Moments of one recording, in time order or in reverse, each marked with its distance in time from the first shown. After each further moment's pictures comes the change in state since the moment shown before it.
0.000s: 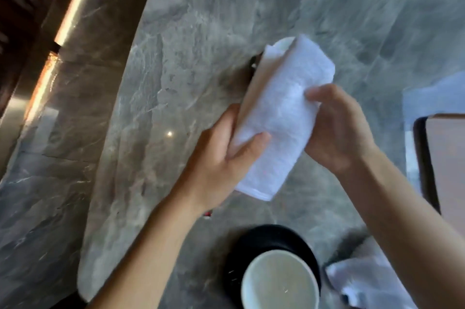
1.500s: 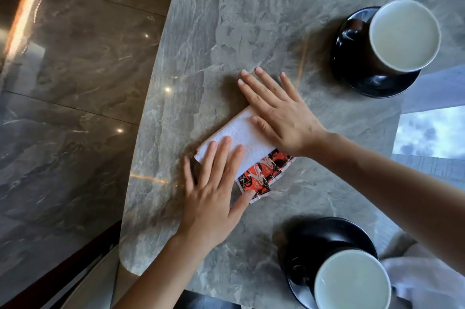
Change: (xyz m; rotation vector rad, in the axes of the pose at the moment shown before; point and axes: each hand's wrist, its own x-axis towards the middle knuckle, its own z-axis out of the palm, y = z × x) left_hand -0.101 -0.151 -0.061 1.025 -0.054 -0.187; right_hand 0.105 0.142 0.000 -2.118 -0.384 -0.328
